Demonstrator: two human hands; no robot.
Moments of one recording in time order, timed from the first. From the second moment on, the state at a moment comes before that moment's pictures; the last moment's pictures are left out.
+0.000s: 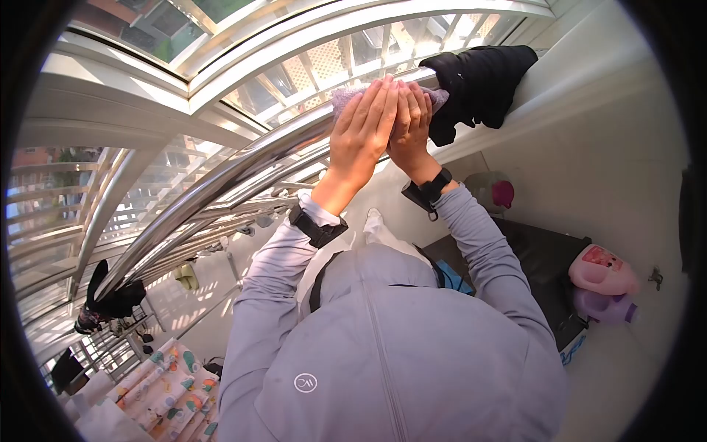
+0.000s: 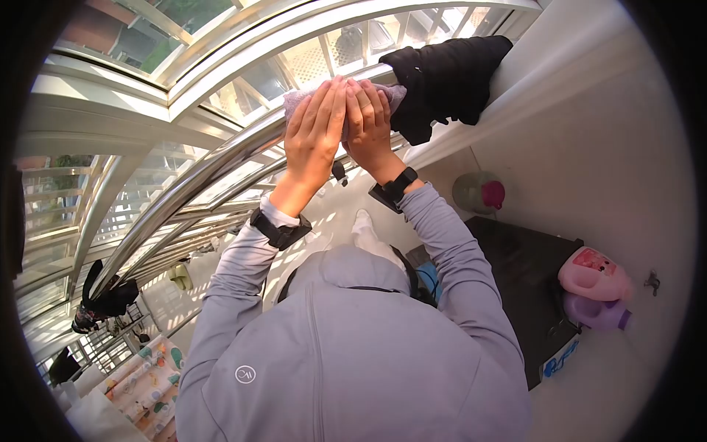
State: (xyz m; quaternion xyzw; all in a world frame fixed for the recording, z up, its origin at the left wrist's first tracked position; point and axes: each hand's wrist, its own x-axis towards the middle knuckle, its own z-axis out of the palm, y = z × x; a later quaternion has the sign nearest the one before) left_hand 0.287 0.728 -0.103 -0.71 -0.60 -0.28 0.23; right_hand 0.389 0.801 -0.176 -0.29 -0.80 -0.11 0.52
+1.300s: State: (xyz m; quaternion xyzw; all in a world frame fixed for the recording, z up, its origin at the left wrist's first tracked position) left_hand 0.230 0.703 -0.244 -0.67 -0.67 -0.30 -0.10; right_hand 0.390 0.833 -0.221 -0.09 -0.95 0.24 0.14
